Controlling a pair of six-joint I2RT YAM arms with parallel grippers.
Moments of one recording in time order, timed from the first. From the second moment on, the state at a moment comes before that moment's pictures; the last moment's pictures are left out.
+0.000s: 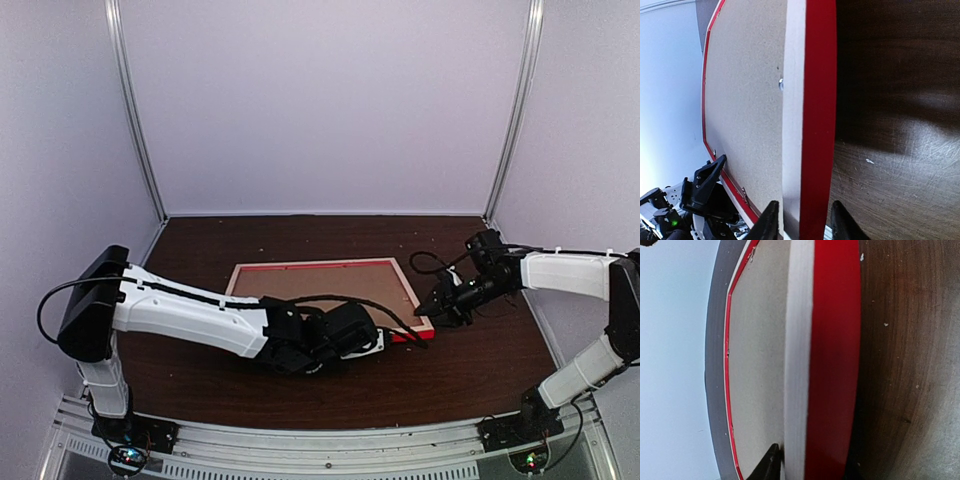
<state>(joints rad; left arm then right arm) -1.34 1.92 1.36 -0.44 -0.60 0.41 0.29 1.43 0.79 -0.48 -0.78 0.68</state>
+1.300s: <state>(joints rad) -1.22 1.74 2.02 -1.01 -0.41 0.39 0.03 1.33 1.32 -1.00 -0.74 0.39</state>
